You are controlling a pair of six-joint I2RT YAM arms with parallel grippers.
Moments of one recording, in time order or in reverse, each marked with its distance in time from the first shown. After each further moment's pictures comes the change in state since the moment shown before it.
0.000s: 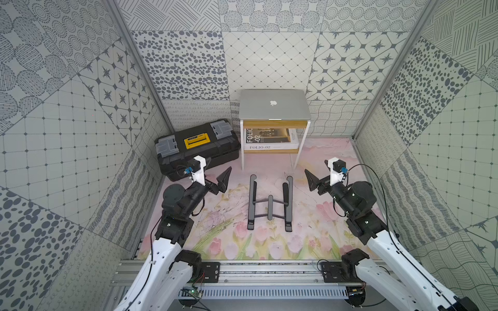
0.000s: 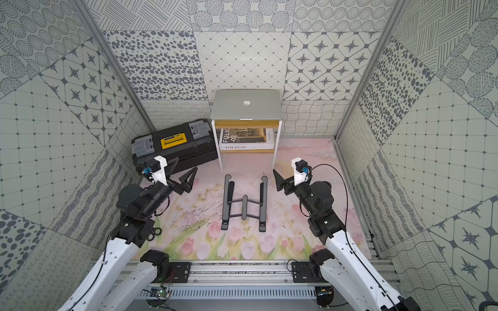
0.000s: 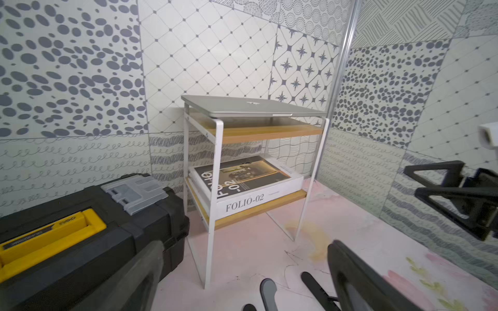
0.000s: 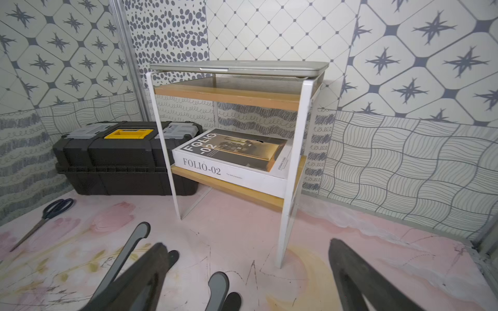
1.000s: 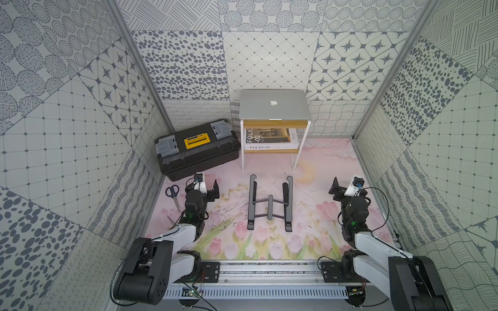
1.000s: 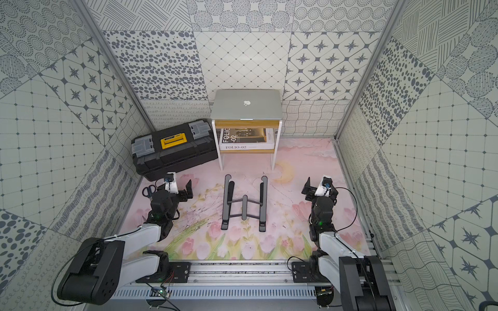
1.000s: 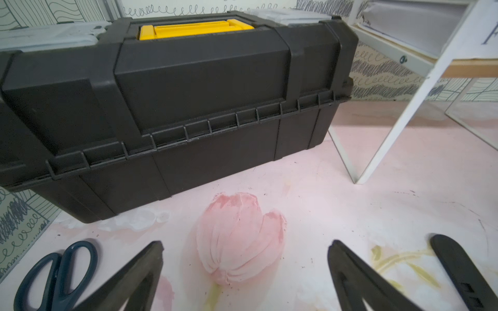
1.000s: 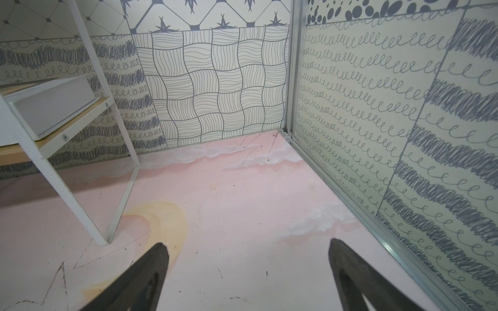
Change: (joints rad) left arm 0.103 0.560 -0.287 0.501 -0.423 0.066; right arm -0.355 0.357 -0.351 0.582 0.292 0.130
